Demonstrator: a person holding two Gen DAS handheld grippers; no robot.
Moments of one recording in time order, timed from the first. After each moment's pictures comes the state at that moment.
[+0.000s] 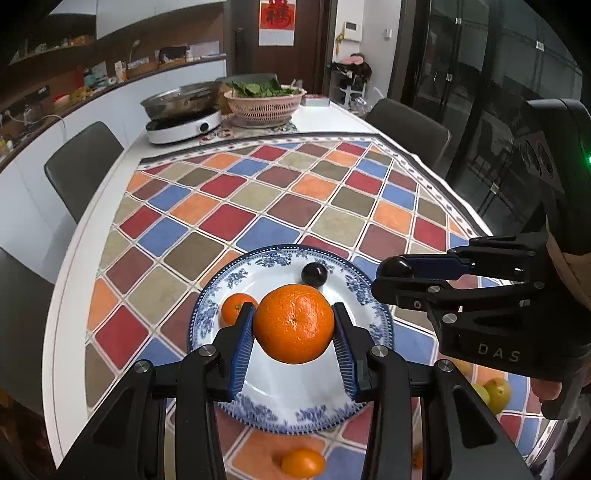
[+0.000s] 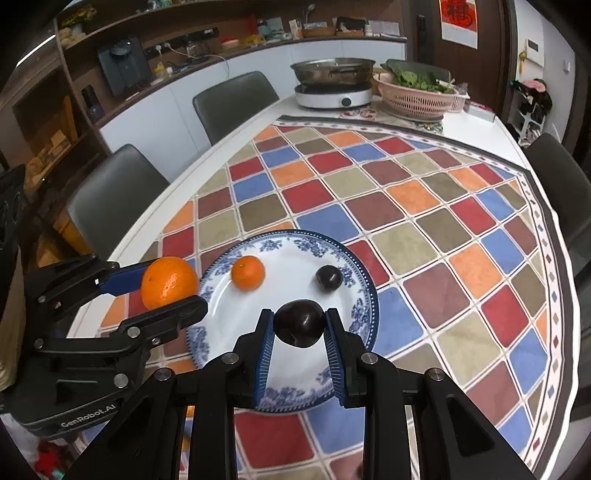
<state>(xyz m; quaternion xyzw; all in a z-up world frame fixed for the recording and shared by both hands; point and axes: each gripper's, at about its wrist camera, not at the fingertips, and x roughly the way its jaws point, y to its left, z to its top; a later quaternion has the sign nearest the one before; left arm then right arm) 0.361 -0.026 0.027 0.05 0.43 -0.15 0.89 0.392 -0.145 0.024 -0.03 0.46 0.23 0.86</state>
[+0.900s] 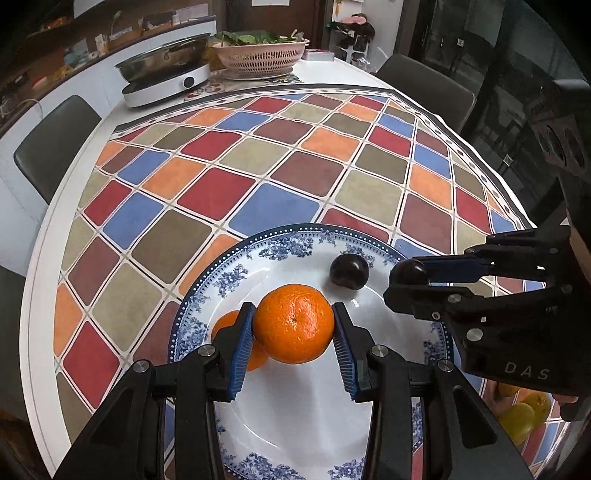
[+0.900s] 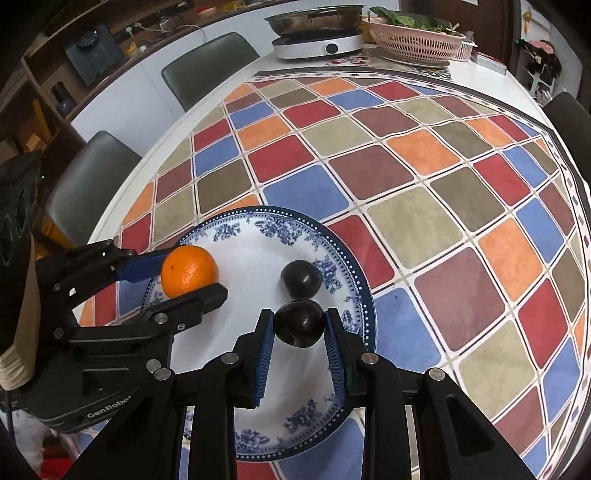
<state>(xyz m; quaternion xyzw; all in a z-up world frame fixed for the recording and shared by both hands) 0.432 -0.031 -0.036 0.07 0.50 -0.15 0.85 0.459 -0.143 -0.038 -0.01 0.54 0.23 0.81</state>
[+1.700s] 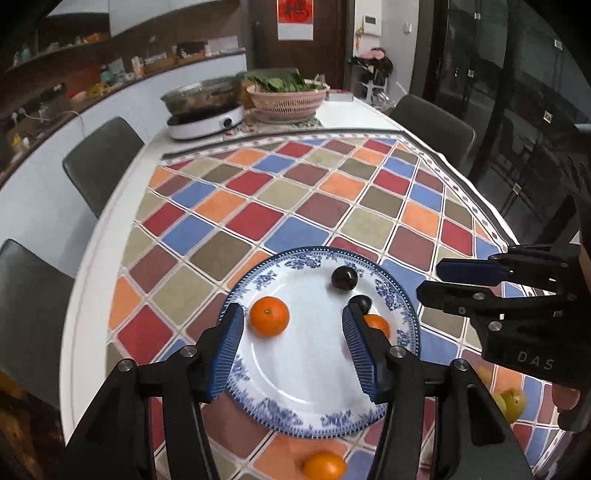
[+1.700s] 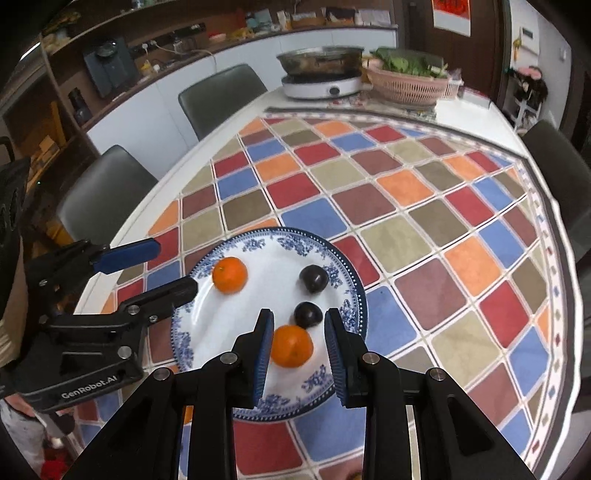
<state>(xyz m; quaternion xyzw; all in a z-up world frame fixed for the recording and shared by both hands) 0.362 -0.016 0.038 0.06 0.43 -0.10 0.89 0.403 -0.151 0.022 -0.02 0.47 0.22 0.85</state>
